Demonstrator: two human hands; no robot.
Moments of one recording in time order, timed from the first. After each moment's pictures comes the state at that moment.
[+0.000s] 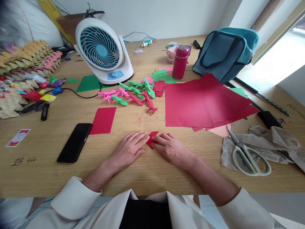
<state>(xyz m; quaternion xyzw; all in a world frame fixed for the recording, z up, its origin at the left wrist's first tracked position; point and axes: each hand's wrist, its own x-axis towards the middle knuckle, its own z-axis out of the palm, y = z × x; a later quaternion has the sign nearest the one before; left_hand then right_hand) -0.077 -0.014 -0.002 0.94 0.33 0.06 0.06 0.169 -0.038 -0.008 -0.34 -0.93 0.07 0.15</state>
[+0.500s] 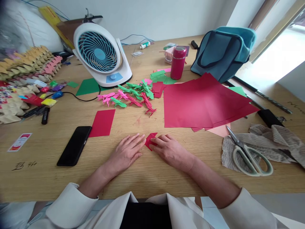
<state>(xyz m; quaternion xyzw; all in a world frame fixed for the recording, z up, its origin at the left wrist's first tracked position) -0.083 -0.018 -0.004 0.94 0.34 0.05 0.03 0.169 -0.039 -0.006 -0.33 -0.93 0.04 0.13</state>
